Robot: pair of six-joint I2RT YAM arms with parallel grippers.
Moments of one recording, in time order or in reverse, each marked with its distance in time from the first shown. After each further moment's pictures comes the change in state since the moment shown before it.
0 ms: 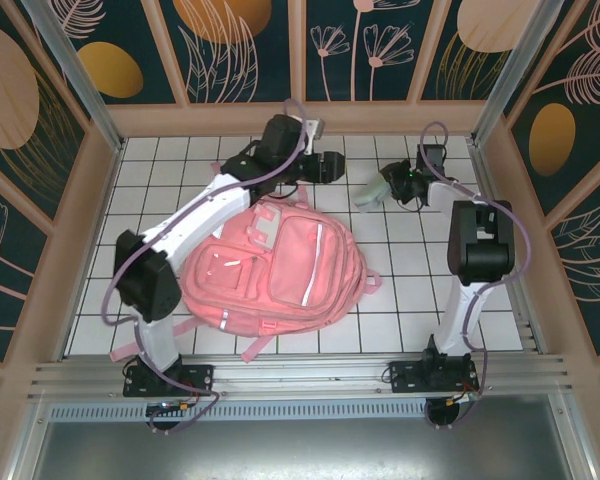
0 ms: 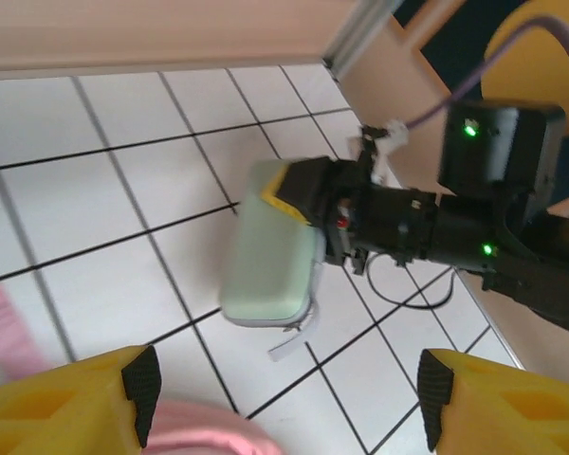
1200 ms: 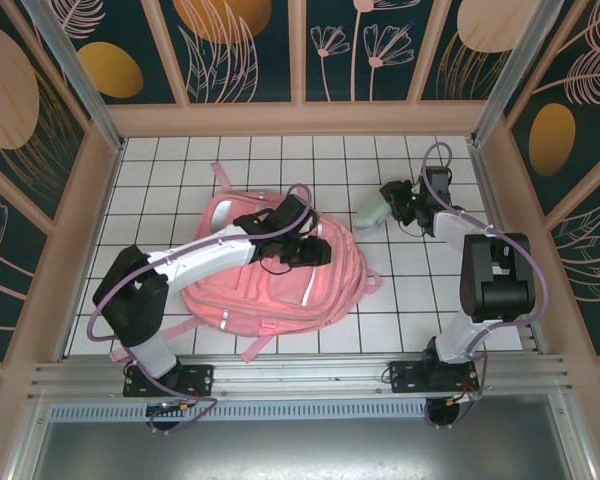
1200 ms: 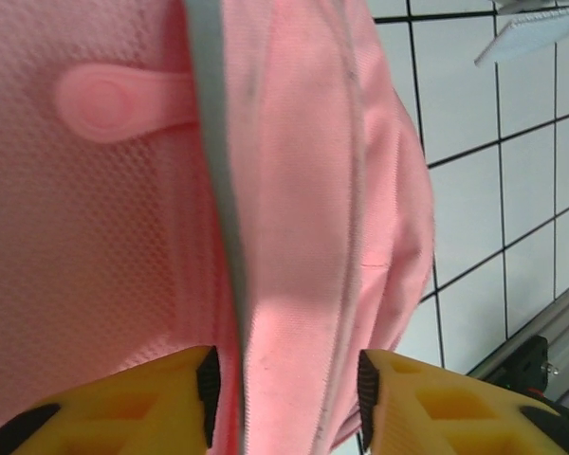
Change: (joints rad) left arm -0.178 -0.128 -0.520 -0.035 0.096 -0.307; right arm 0.021 -0.278 -0.337 0.127 -0.045 0.001
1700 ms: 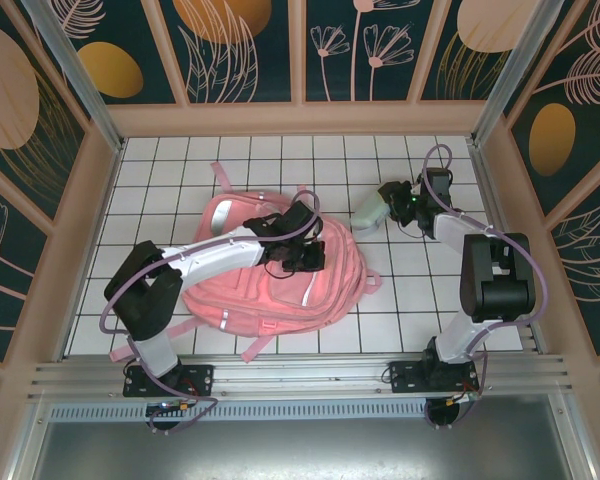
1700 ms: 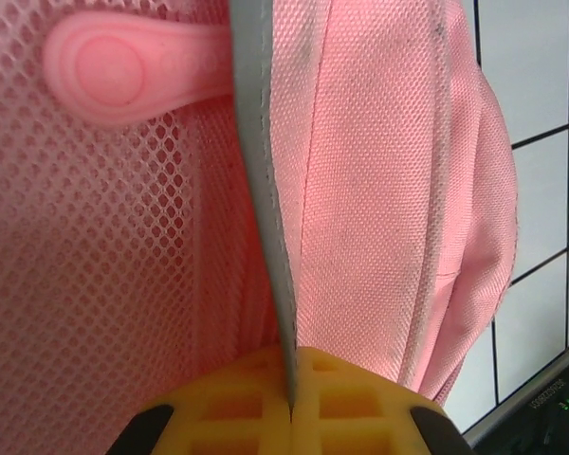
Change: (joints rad) left arm -0.011 0.058 0.002 -0.008 -0.039 0.027; right arm -0.006 0.000 -0.021 0.042 -0.063 0.035
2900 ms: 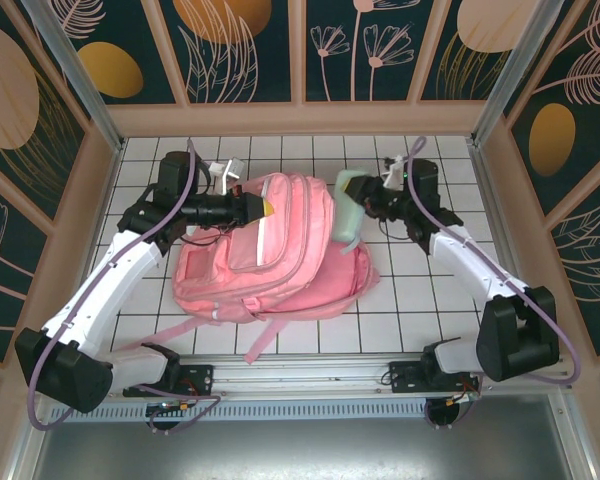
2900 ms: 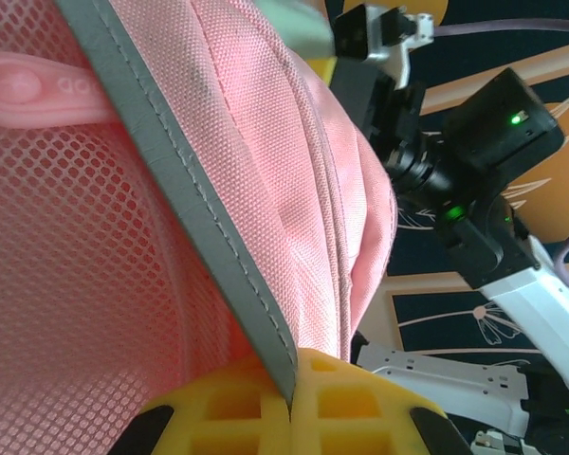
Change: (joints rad) left arm 0.467 -0.526 -0.029 -0.038 0.589 0.011; right arm 0.261 -0.333 0.005 -0.116 -0.134 -0.158
